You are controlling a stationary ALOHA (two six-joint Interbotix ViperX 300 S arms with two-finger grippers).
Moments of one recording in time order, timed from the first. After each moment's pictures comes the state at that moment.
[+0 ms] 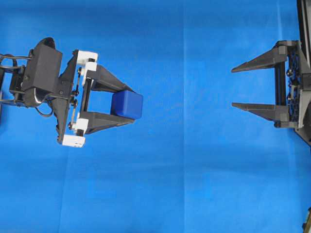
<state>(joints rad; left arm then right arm) -0.09 -0.35 0.74 0.02 -0.26 -0.07 -0.01 -0.83 1.15 0.00 -0.25 0.02</state>
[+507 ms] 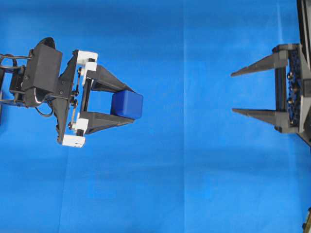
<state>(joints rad) -0.09 -0.35 0.74 0.02 -0.26 -0.07 0.03 -0.83 1.14 -0.12 -0.25 -0.04</state>
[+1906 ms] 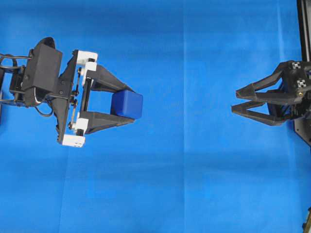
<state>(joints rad) -0.09 -0.35 0.74 0.02 -0.26 -0.07 0.04 -0.83 1.07 -0.65 -0.23 -0.59</state>
